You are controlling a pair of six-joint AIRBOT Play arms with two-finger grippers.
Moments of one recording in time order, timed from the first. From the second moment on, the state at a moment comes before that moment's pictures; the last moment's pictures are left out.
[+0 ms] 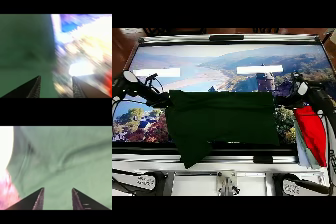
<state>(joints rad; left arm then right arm) 0.17 -1.61 1.41 1.18 -1.44 -1.40 -0.07 -1.37 1.15 -1.56 1.12 1.63</state>
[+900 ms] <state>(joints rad) 0.27 -1.11 0.54 1.01 -1.29 -1.28 -0.43 -0.94 0.84 -1.50 1.30 1.49</state>
